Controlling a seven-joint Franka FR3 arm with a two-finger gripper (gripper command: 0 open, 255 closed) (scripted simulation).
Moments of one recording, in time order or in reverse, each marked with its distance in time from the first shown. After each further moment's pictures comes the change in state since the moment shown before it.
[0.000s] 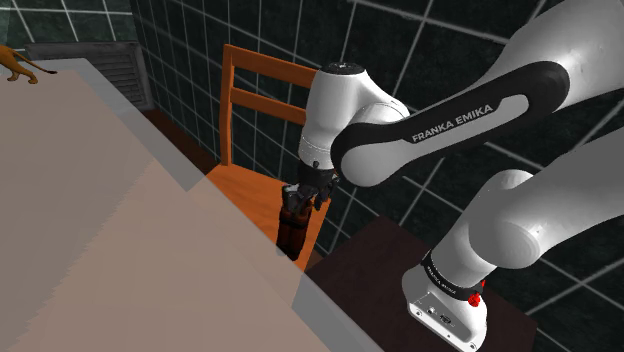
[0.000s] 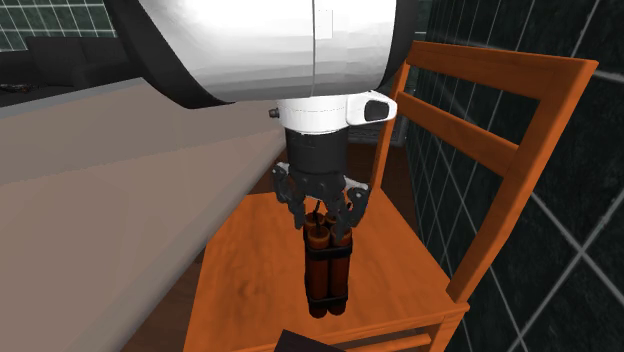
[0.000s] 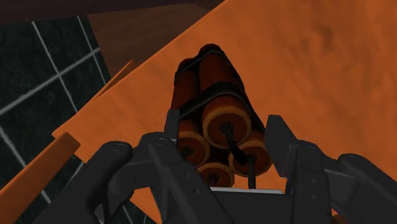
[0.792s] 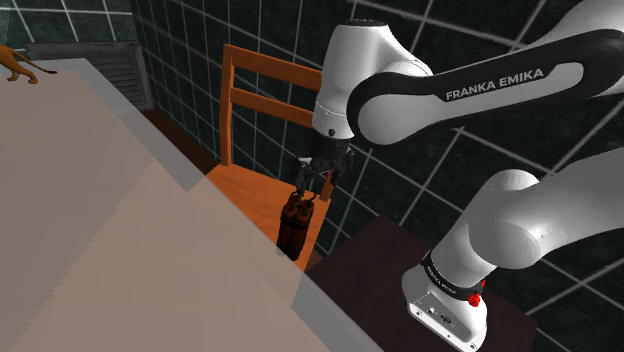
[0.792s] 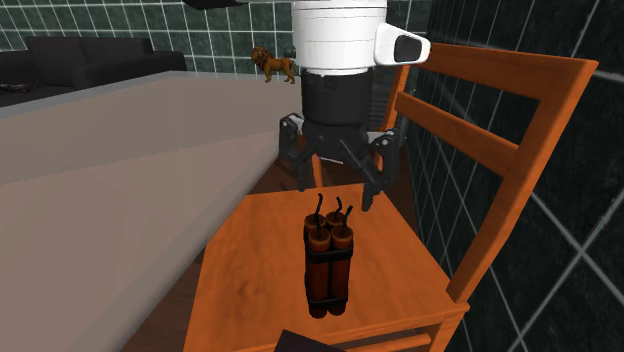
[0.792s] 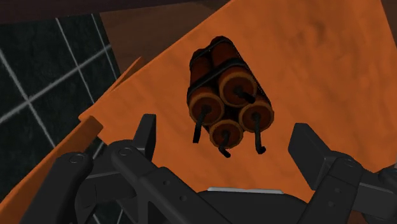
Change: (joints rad) arm 0.010 -0.153 -0.088 0.049 0.003 -0.207 -0.068
